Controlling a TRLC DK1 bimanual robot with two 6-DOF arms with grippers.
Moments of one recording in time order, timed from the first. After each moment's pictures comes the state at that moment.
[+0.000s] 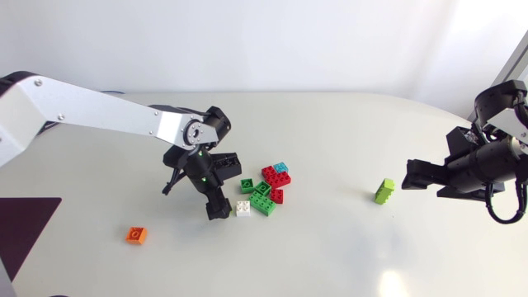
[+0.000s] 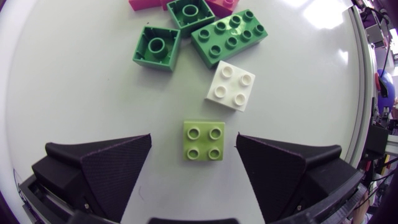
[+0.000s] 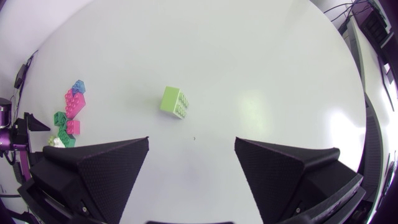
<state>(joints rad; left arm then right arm) -0.47 1.99 1.28 -0.71 0.12 0.71 -0.18 1.29 0.89 -0.67 -0.11 0.05</state>
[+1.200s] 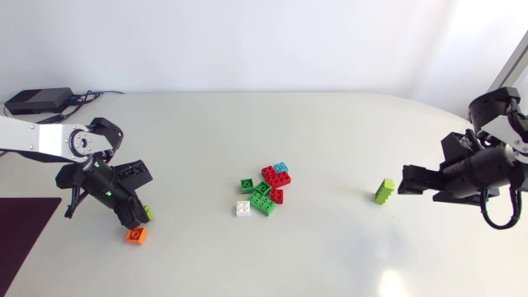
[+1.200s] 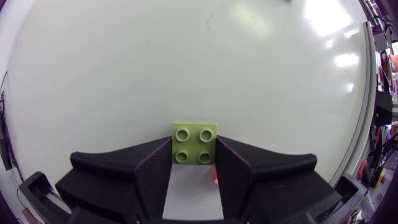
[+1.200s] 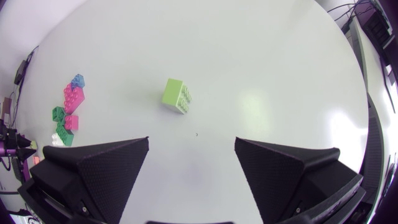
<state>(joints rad) 0.03 1.71 0.92 -0.65 0.13 0.91 -0.16 1.29 0.85 -0.65 -0.11 0.05</state>
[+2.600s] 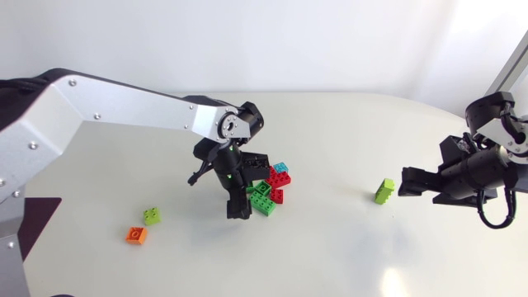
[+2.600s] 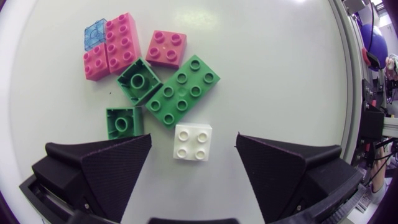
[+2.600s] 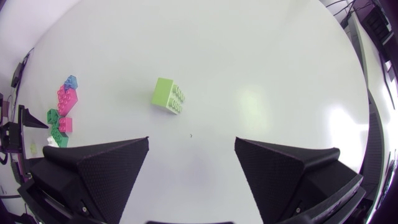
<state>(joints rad) -0.60 2.07 1.47 -0.84 0.12 0.84 -0.18 1.34 0.85 -0.62 -0.10 0.05</state>
